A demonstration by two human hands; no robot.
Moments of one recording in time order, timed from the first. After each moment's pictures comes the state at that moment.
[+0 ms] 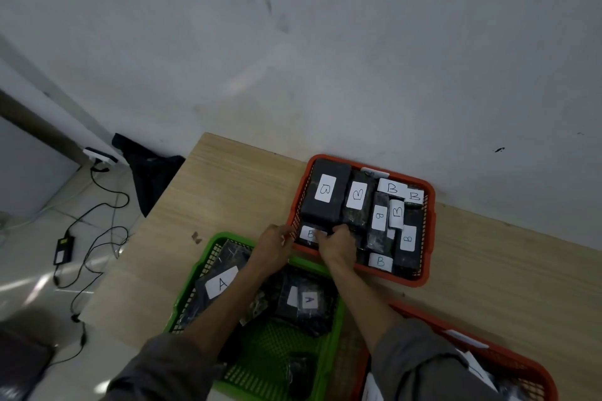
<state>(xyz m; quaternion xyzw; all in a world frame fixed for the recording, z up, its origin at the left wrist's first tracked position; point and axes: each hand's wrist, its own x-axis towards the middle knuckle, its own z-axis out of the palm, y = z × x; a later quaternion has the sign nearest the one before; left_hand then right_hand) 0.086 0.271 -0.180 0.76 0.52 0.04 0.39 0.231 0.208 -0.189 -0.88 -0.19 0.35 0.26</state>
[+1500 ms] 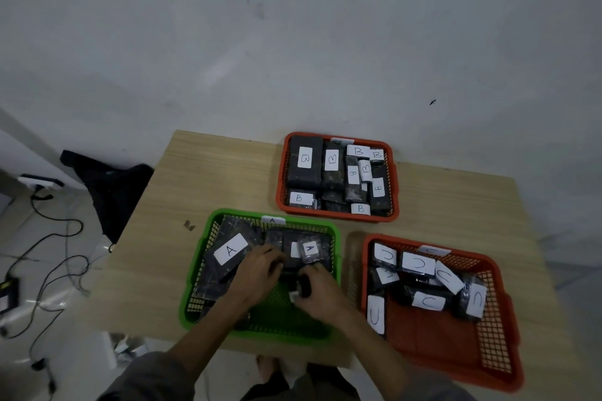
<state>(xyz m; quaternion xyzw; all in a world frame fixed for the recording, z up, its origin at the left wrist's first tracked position) -0.029 0.179 -0.182 0.91 0.30 0.07 0.27 0.103 0.040 -0.169 -0.80 -0.44 0.39 0.15</state>
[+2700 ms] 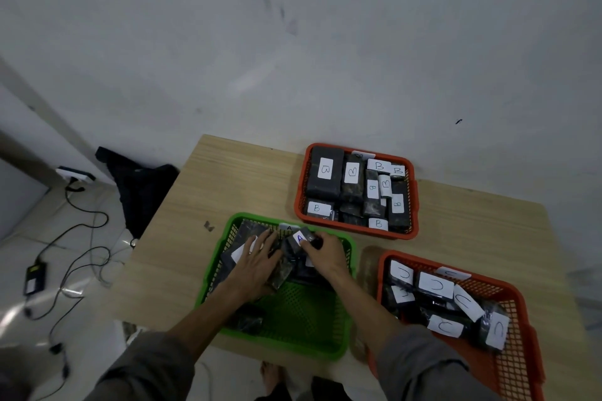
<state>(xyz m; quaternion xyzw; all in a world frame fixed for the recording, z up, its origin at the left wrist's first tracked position) -0.052 0.215 -0.171 0.96 0.23 -0.15 0.03 0.130 0.129 -0.162 -0.83 -0.30 0.35 0.32</state>
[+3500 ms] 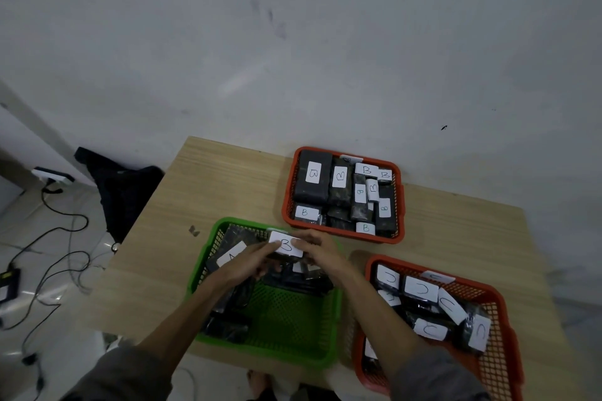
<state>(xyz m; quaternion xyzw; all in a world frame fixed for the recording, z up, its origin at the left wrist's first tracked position) -0.021 0.230 -0.147 0.60 0.40 -0.04 0.70 0.155 0.119 -0.127 -0.68 -0.23 0.53 0.44</state>
